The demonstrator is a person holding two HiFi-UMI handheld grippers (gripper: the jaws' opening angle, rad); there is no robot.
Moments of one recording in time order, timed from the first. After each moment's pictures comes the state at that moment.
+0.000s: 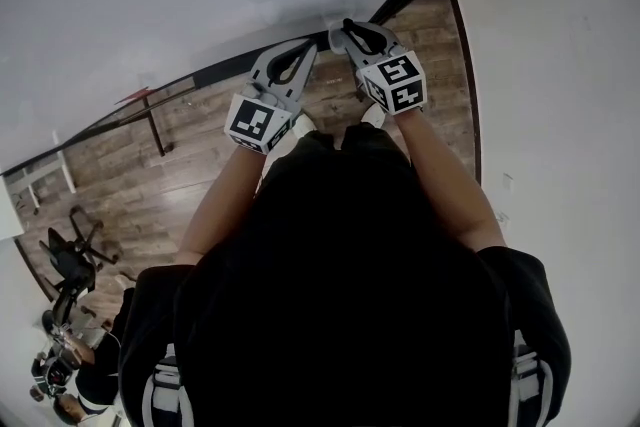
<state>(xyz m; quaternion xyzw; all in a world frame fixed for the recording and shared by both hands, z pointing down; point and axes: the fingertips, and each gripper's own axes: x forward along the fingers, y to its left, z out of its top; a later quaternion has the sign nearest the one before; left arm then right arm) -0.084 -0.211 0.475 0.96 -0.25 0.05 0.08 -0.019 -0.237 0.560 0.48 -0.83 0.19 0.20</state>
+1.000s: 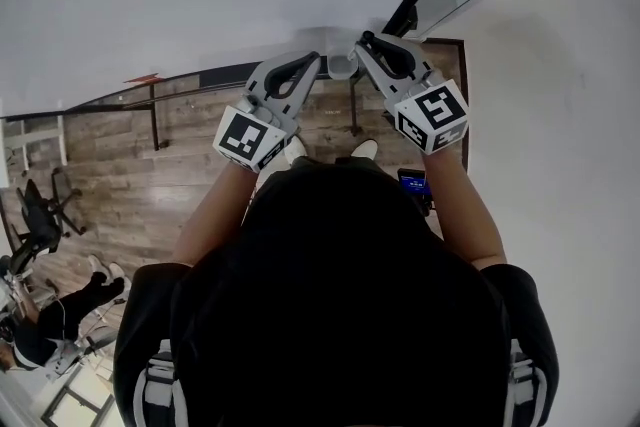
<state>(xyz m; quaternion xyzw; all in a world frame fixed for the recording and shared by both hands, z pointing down) -0.063 -0.190 0.392 0.95 -0.30 0.02 0.04 0.002 -0.215 0.406 0.39 -0.91 0.08 0.11</state>
